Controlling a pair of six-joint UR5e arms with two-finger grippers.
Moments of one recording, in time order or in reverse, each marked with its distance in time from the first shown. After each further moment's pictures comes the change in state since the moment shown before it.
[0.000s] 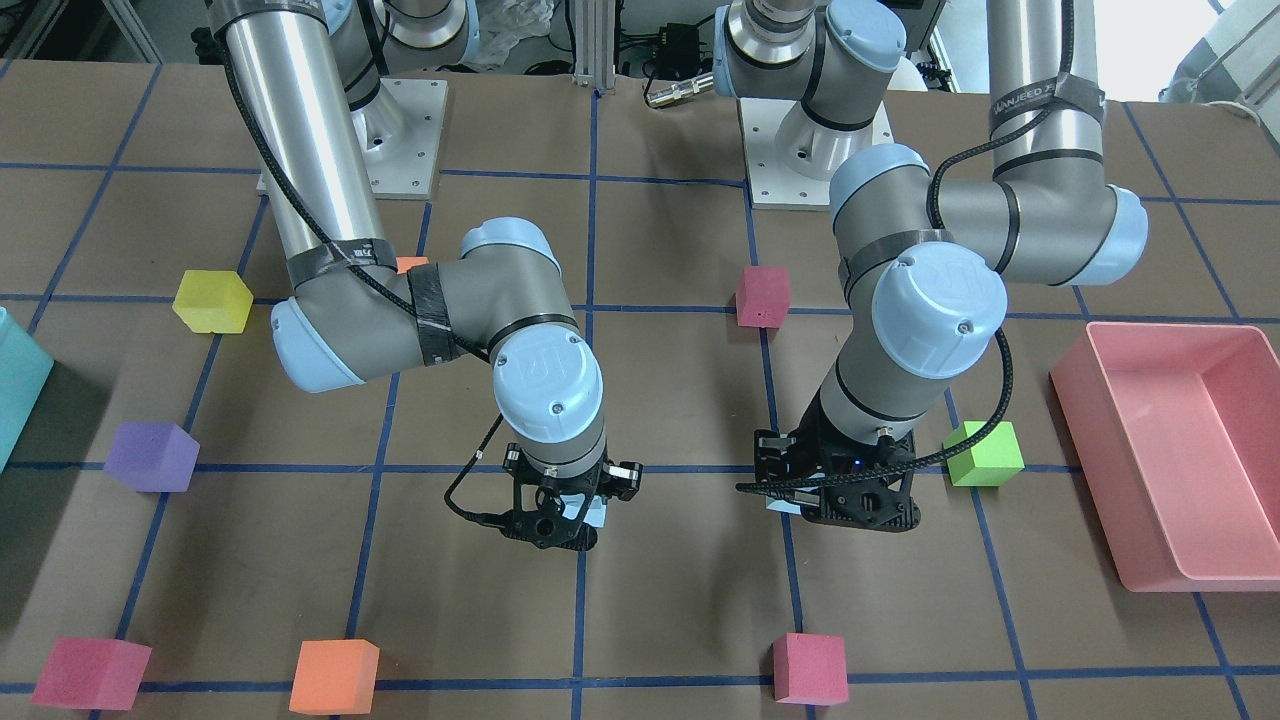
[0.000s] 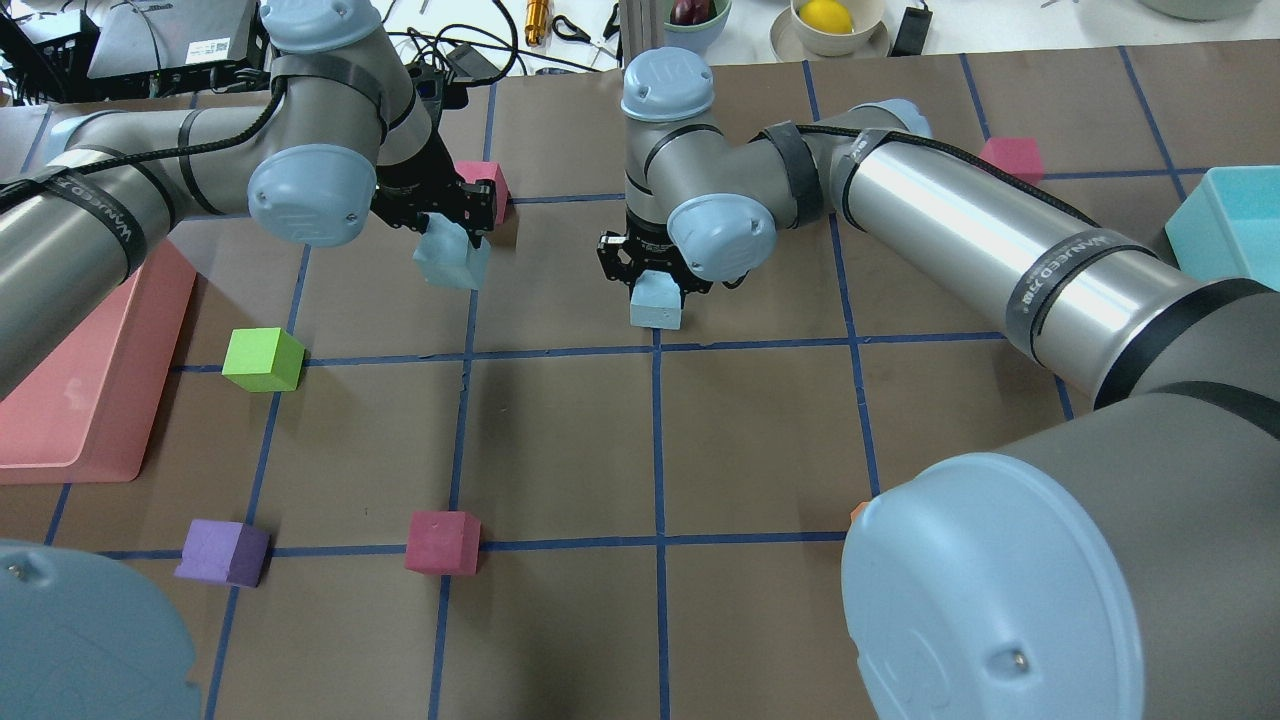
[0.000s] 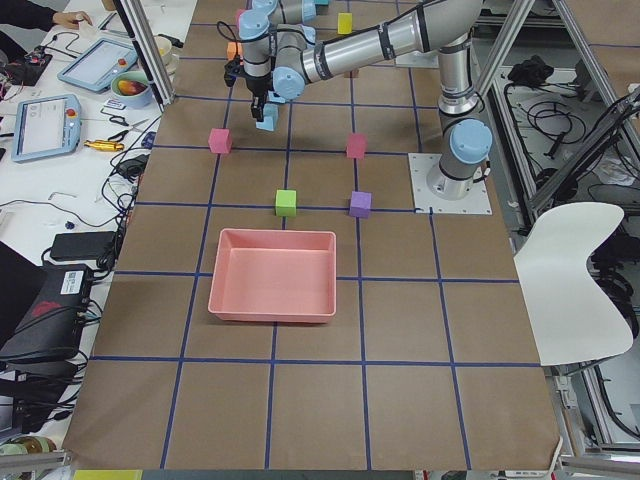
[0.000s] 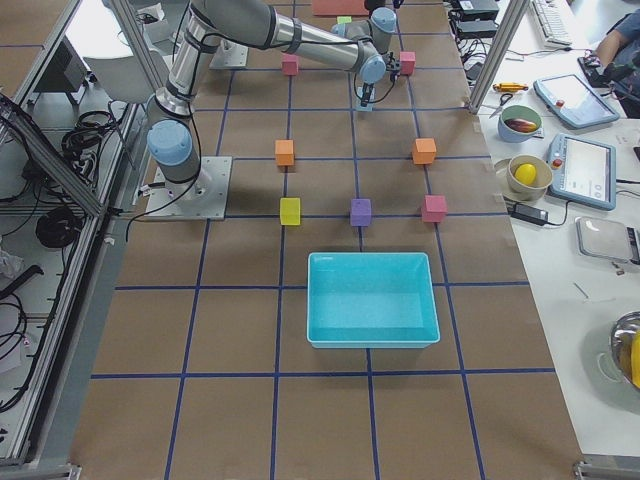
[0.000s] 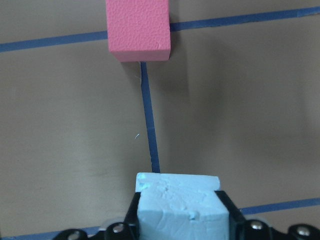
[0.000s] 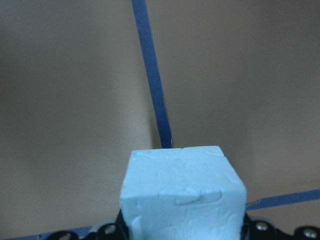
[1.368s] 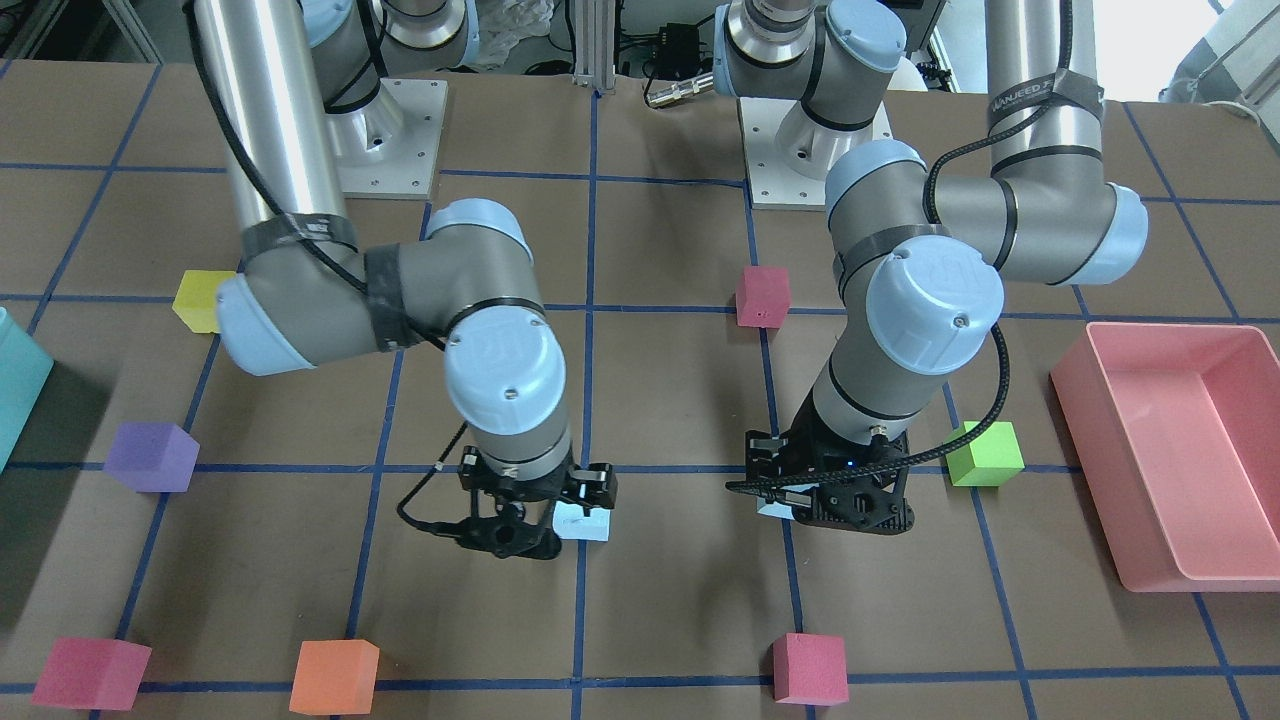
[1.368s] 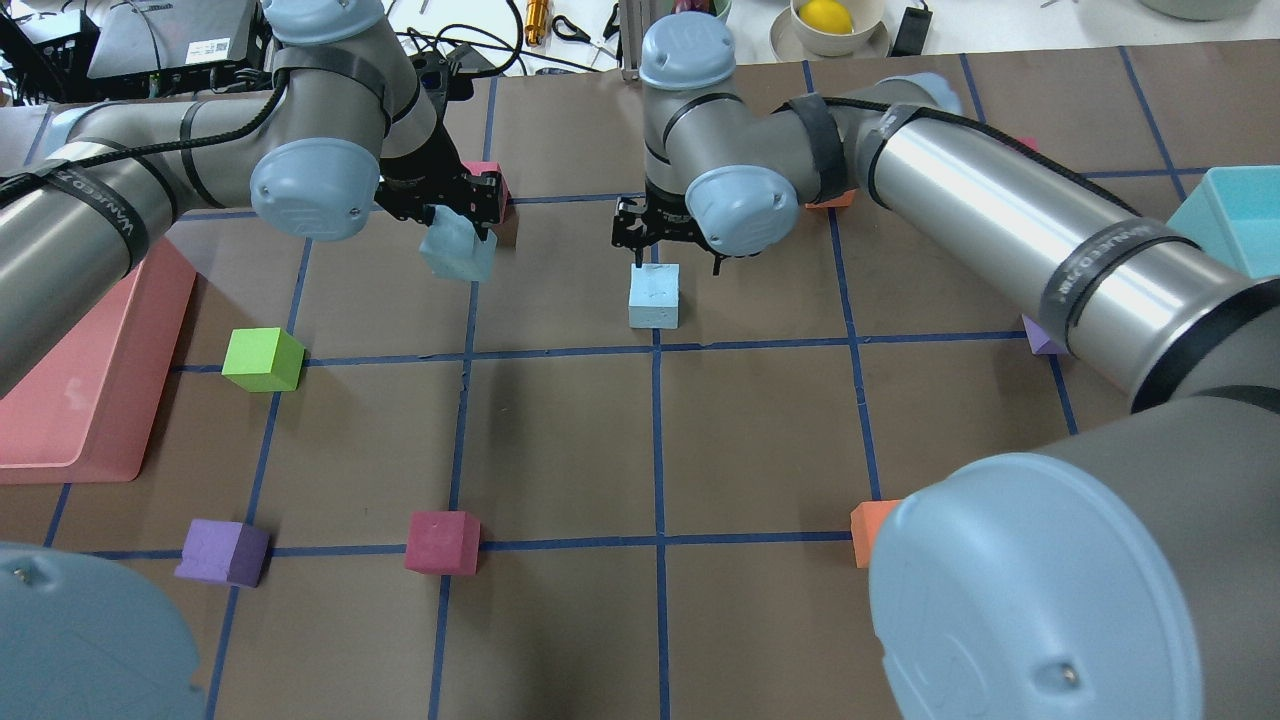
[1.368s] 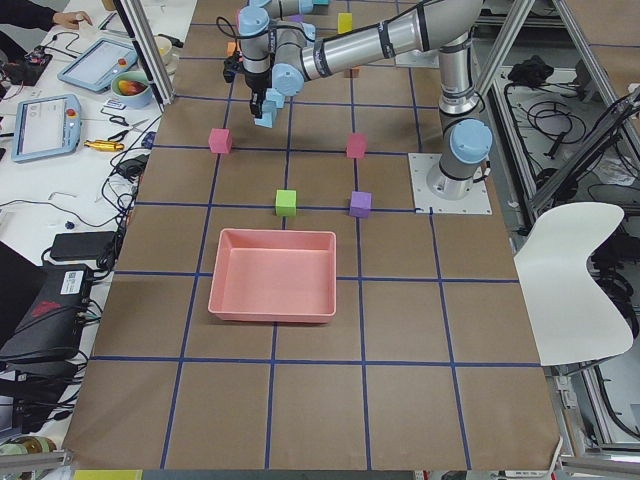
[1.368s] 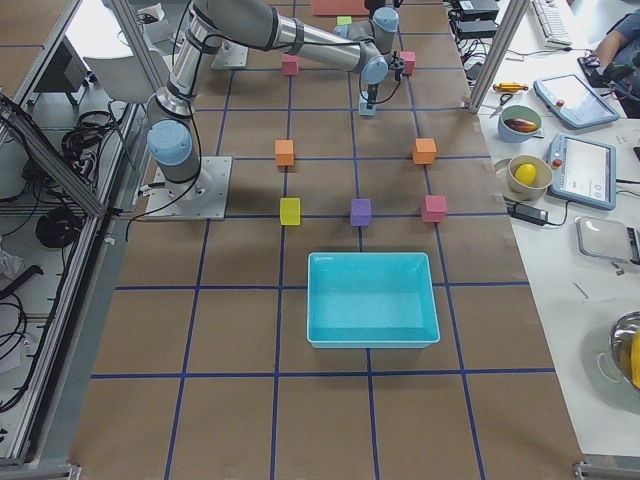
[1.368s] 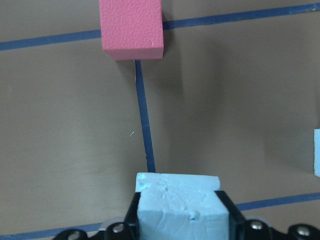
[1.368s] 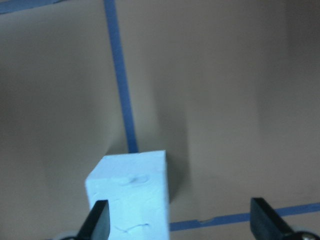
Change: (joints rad) left arm -0.020 -0.008 0.036 -0.003 -0.012 -0.021; right arm -0.068 -0.066 -0.029 0.052 -0.038 -0.087
